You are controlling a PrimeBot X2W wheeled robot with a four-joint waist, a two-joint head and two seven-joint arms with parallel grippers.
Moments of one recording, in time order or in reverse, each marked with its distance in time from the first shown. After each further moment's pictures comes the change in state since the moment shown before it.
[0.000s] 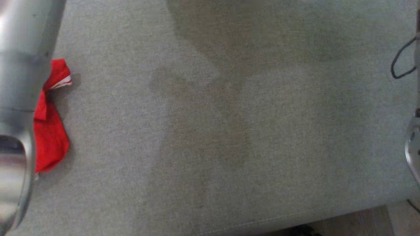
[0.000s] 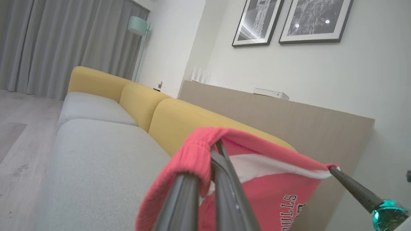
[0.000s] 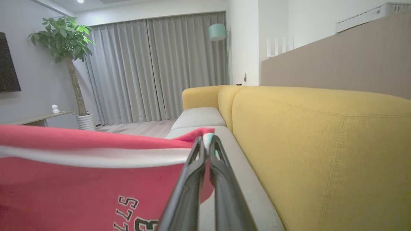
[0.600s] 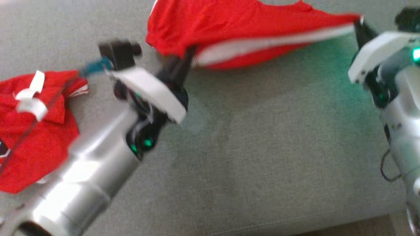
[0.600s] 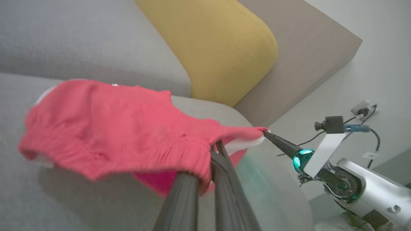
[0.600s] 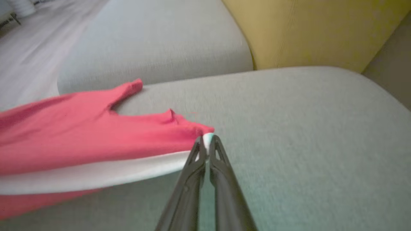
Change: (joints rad) left arm 0.593 0.013 -0.302 -0.206 -0.277 -0.015 0.019; right arm 0.392 -0.105 0.212 0.278 0.130 0.000 0.109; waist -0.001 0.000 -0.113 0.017
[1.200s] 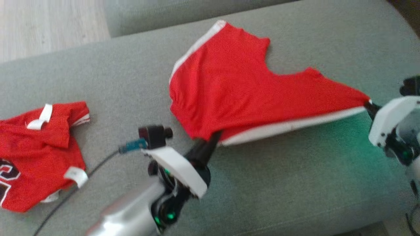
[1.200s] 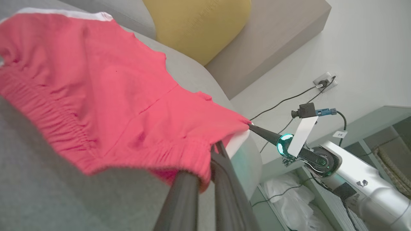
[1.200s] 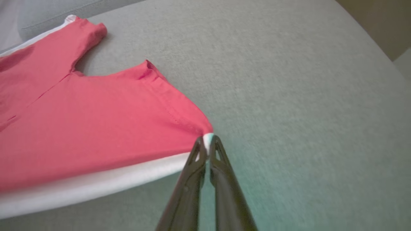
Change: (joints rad) left arm 0.274 -0.027 -0.127 -0.069 -0.094 0.000 -0.052; right arm 0.307 -0.168 0.094 -0.160 0.205 0.000 0.250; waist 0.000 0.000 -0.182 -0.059
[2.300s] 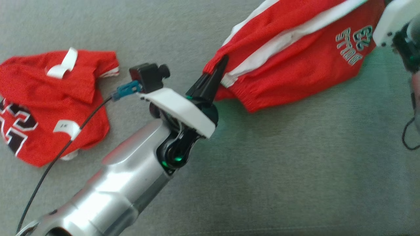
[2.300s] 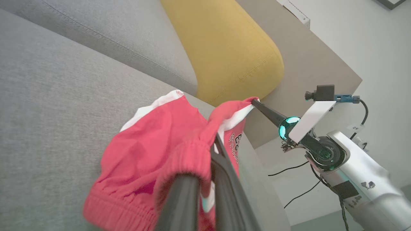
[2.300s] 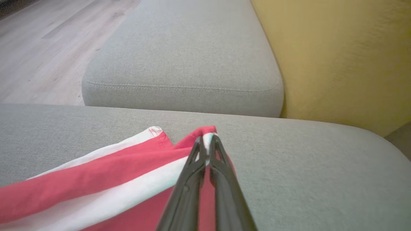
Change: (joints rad) left arm -0.218 -0.084 0.086 0.041 0.016 0.010 -0.044; right arm -0.380 0.114 -0.163 -0.055 -0.341 0.000 -0.041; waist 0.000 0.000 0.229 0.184
